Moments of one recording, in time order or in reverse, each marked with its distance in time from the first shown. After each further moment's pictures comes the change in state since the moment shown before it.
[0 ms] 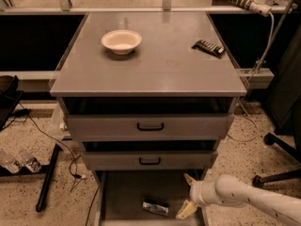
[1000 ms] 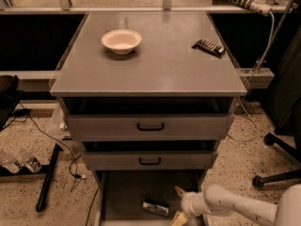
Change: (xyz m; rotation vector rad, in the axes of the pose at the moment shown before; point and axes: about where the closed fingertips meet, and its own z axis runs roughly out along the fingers) arm 0.040 0.039 0.079 -0.107 -0.036 0.035
